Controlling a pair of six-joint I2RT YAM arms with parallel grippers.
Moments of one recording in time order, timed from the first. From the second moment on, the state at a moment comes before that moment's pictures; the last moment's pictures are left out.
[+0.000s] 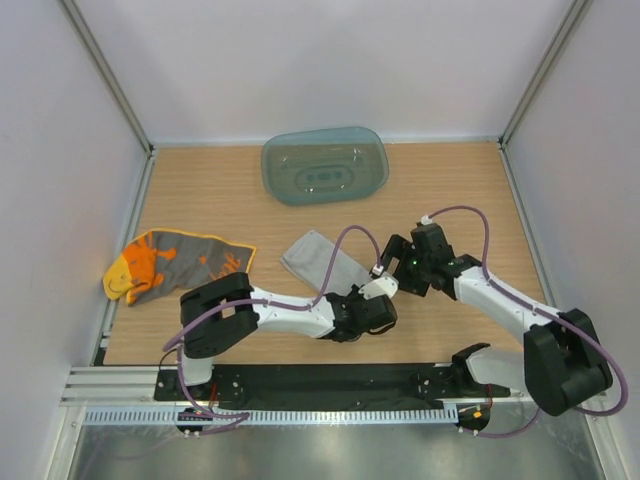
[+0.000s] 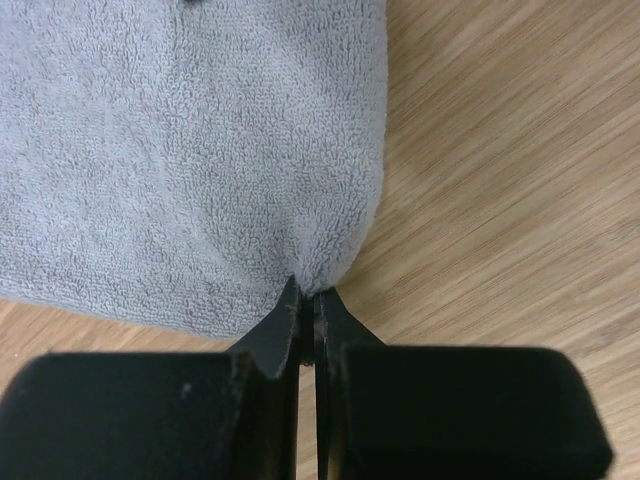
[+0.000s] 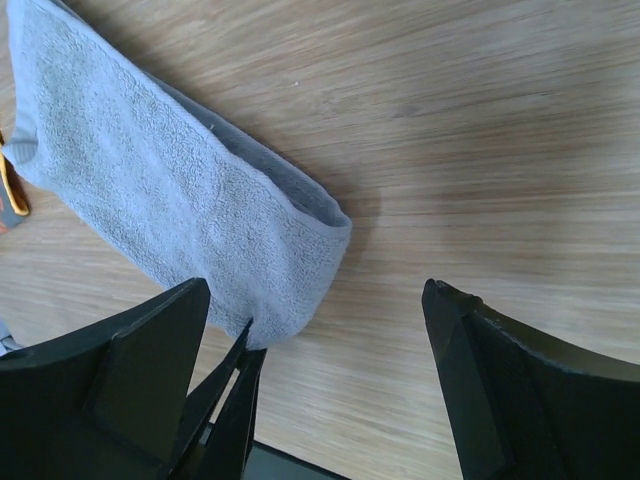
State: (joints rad) left arm -1.31 1.90 1.14 -0.31 -0.60 -0.39; right arm 0.40 1.18 0.61 -0.33 -0.12 0.82
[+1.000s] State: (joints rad) left arm -1.19 1.63 0.95 -0.22 -0.37 -0.54; right arm 0.43 1.47 0.69 -0.28 -0.22 0.82
